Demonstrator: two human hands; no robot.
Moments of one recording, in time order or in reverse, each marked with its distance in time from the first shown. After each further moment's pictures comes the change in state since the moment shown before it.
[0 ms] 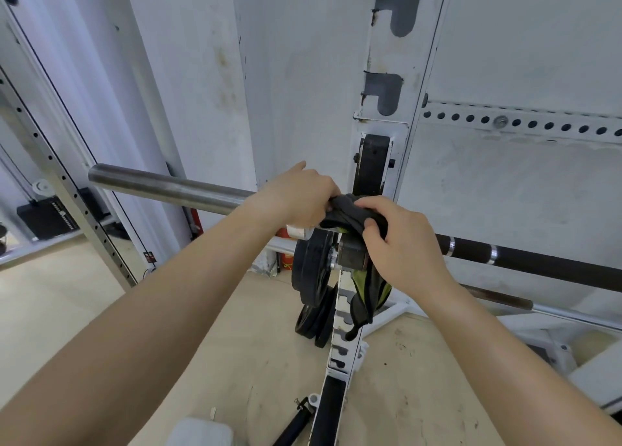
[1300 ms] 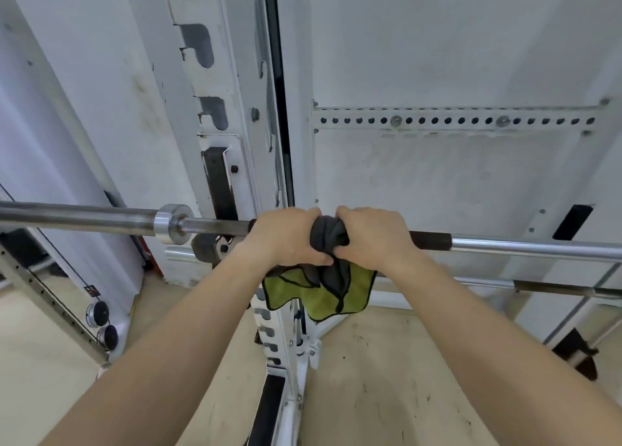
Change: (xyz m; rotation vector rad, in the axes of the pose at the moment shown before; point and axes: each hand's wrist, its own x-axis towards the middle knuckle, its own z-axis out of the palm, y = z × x) left_hand 0.057 0.198 0.029 -0.039 0.055 0.019; right_hand -0.041 0.140 -0.137 -0.634 -0.220 -0.034
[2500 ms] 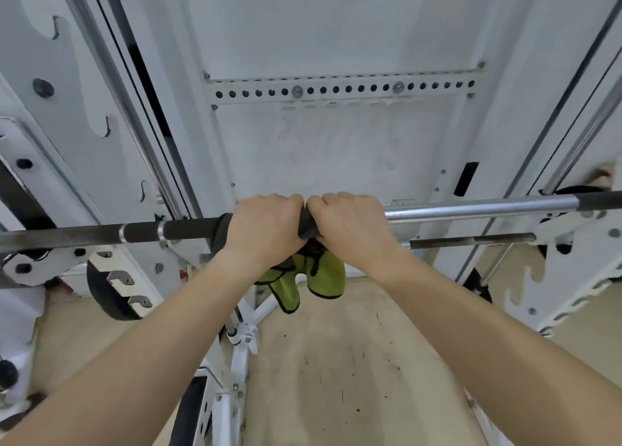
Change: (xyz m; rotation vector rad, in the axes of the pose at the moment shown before) left_hand 0.074 0.185 0.027 0.183 0.351 0.108; right_hand -0.086 0.159 0.019 -0.288 0.270 -0.010
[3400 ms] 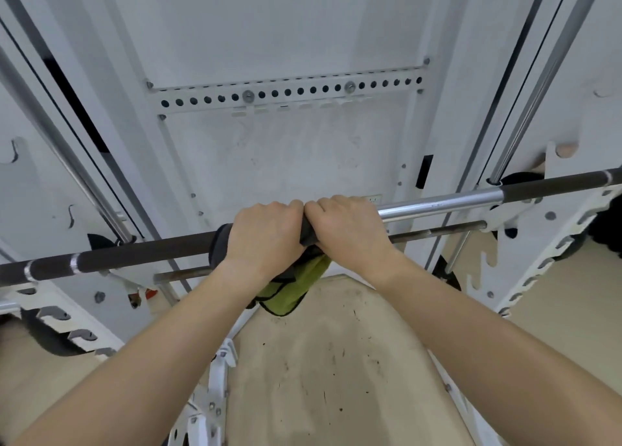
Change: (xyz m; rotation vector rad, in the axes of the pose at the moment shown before) left_hand 0.040 0.079 0.008 -0.013 0.130 0.087; right_hand -0.043 0.075 0.006 -0.002 0.118 0.056
